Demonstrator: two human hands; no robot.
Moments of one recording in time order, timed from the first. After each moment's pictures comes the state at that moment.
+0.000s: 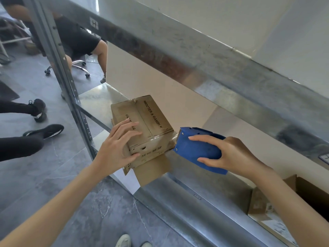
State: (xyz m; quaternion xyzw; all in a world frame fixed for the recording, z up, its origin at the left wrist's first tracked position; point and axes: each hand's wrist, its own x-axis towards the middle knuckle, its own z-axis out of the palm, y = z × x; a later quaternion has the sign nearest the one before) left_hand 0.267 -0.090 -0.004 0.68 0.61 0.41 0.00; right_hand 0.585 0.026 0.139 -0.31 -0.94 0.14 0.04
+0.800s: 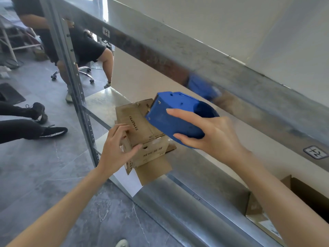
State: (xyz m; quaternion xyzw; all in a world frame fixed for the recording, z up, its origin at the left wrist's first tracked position) left_hand 0.283 -0.104 0.000 0.54 0.64 0.55 0.09; right_hand 0.518 -0.021 0.193 -0.19 -0.95 -0.01 0.26
